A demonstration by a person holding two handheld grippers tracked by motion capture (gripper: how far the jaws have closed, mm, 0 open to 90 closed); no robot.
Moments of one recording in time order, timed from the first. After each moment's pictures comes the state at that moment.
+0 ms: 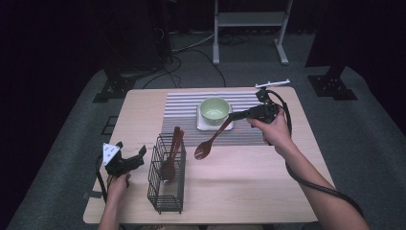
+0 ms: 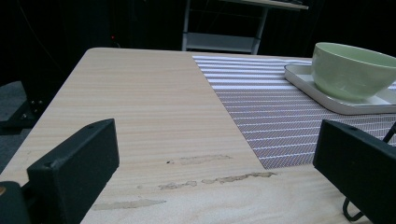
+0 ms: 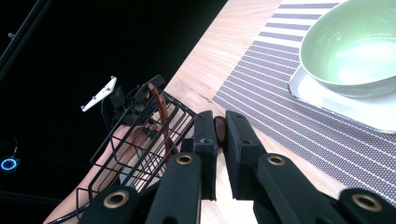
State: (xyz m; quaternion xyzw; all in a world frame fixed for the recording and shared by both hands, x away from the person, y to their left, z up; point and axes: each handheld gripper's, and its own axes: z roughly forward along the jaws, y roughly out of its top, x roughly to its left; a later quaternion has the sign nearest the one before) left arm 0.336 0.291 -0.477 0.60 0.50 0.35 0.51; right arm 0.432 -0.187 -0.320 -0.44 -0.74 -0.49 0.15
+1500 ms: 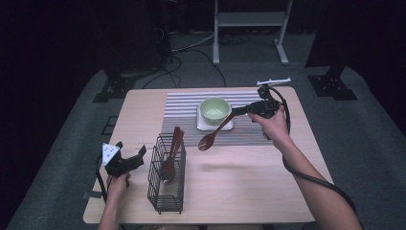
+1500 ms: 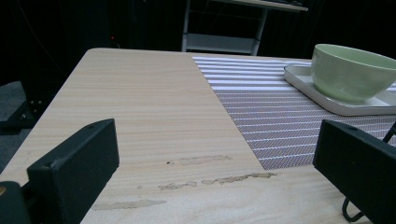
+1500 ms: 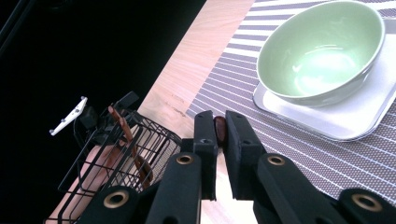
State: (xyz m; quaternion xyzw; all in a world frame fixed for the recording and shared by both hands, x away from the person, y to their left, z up) left arm 0.336 0.292 -0.477 0.60 0.50 0.34 0.51; right arm 0.460 -0.197 -0.335 -0.48 -0.72 -0.48 0.13
